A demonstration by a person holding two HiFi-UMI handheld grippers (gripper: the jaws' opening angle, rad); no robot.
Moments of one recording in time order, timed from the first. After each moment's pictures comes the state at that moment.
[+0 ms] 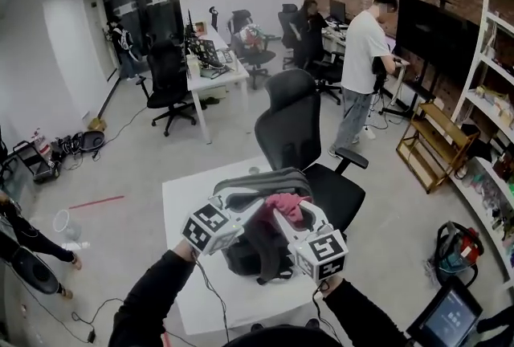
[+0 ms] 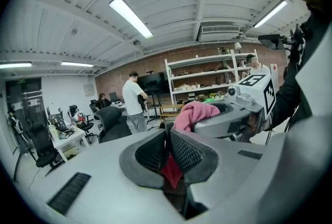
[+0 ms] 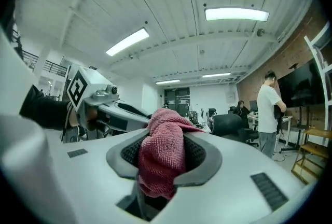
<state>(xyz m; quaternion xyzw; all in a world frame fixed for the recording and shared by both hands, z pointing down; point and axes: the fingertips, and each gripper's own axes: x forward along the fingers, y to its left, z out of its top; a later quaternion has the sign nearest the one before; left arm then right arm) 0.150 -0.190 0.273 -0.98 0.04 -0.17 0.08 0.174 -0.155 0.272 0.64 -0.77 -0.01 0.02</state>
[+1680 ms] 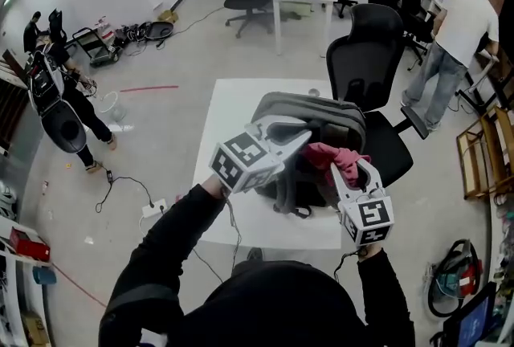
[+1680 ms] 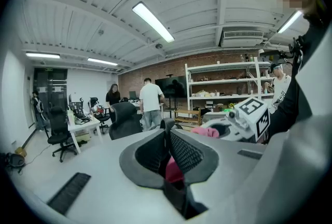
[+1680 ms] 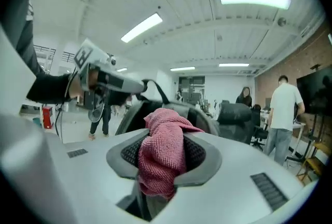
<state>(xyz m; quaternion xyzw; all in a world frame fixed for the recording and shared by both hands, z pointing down) 0.154 -0.176 0.279 -0.98 0.16 -0.14 0.01 0.215 -0.133 0.339 0.56 -0.82 0.01 0.10</state>
